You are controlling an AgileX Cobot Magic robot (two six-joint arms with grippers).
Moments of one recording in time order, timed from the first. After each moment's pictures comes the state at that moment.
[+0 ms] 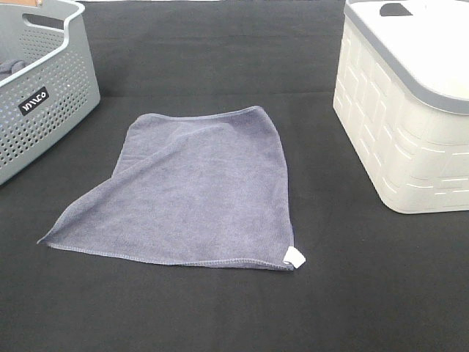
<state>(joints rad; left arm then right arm) -0.08 0.00 -0.51 0.05 1.04 -0.08 0.12 0.00 -0.50 -0.03 1.05 -0.08</state>
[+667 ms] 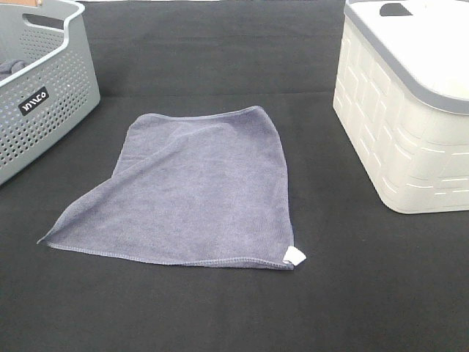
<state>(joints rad) -0.08 0.00 -0.51 0.05 1.04 -0.06 0.12 0.00 -0.50 -0.03 1.05 -0.08</state>
